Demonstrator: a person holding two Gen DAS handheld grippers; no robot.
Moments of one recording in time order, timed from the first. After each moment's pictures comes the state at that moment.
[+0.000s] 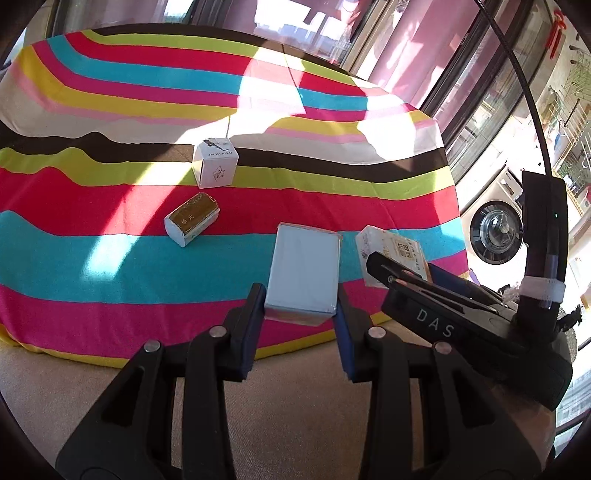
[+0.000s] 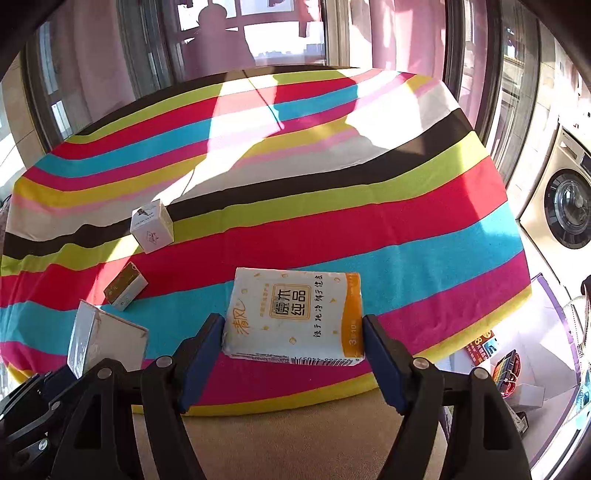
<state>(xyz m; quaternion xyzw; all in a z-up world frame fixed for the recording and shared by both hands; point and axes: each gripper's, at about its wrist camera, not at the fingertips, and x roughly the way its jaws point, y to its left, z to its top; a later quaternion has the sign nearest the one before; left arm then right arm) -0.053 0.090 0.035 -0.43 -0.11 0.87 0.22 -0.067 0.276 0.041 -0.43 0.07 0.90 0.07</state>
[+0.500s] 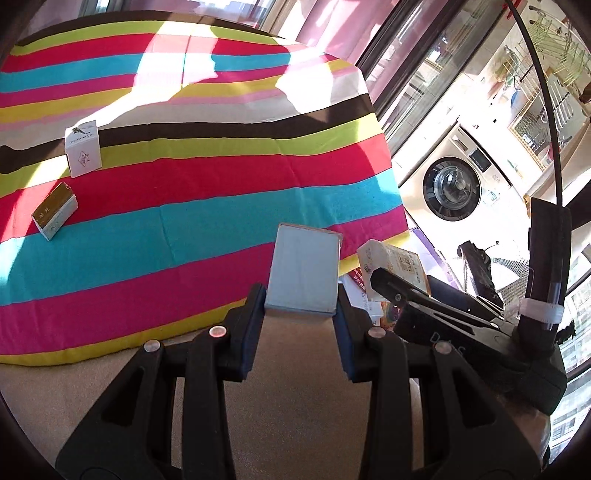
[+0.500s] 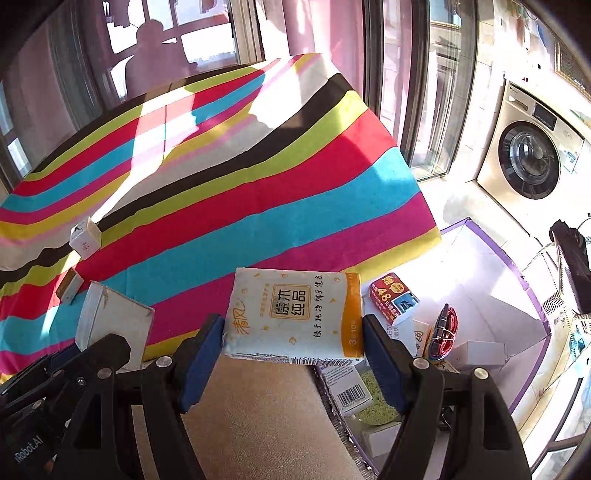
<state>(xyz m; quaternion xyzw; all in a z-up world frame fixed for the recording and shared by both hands) -0.034 0.188 0.036 -0.45 -0.08 0.82 0.33 0.001 0.374 0.039 -0.44 0.12 0.88 0.16</state>
